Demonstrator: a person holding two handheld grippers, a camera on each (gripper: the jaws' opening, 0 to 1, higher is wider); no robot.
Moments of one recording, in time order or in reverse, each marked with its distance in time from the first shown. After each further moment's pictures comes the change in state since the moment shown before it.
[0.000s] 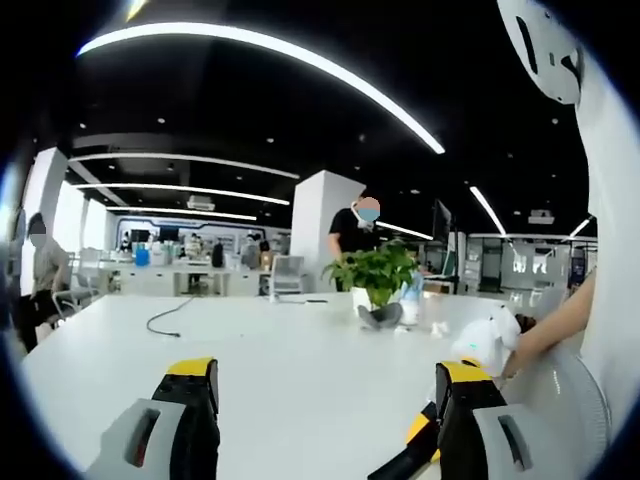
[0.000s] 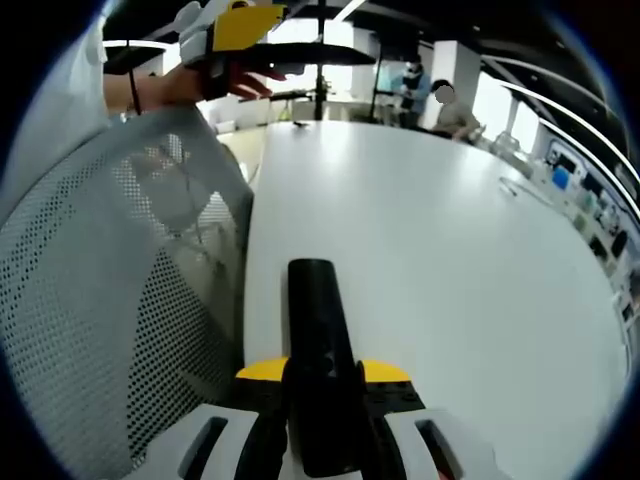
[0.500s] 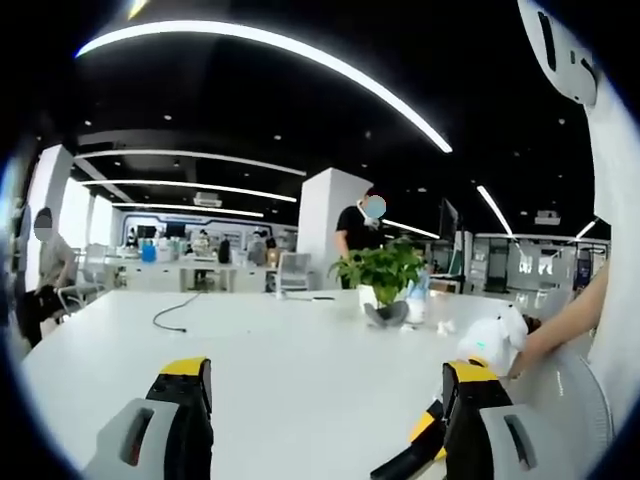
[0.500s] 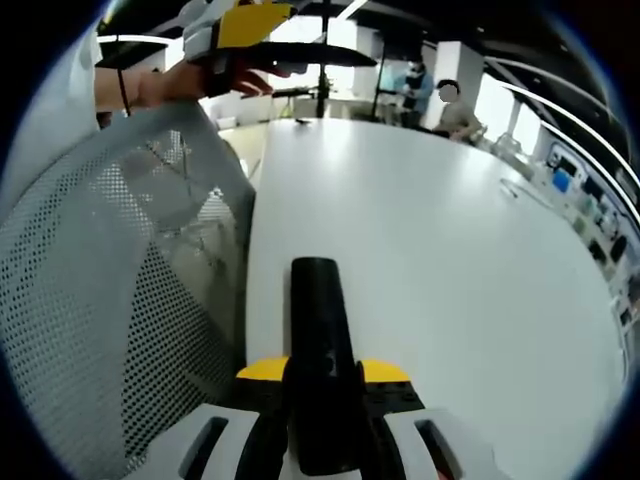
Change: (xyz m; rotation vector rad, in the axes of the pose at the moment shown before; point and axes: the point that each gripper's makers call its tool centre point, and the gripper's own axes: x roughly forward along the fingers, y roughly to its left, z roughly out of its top) left arm -0.003 0.002 0.001 -0.001 0.009 0.032; right arm 0.000 0.001 0.000 -0.015 0.016 -0.006
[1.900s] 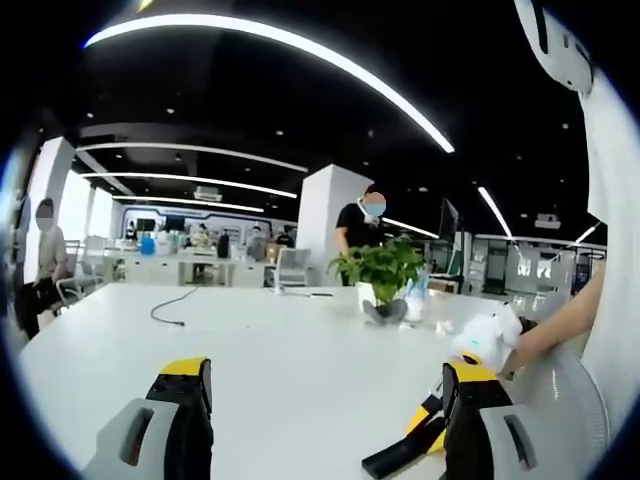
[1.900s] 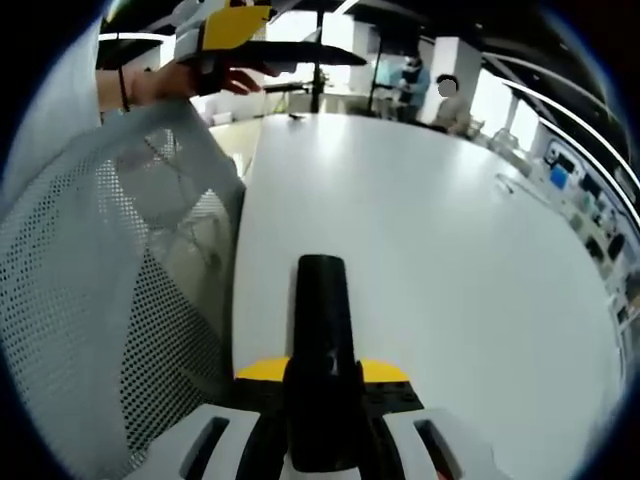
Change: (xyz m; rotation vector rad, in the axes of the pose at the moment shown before) left arm 0.000 0.004 -0.005 -0.030 0.013 -0.008; right arm -0.002 -0.011 -0.002 0.009 0.026 -0.016
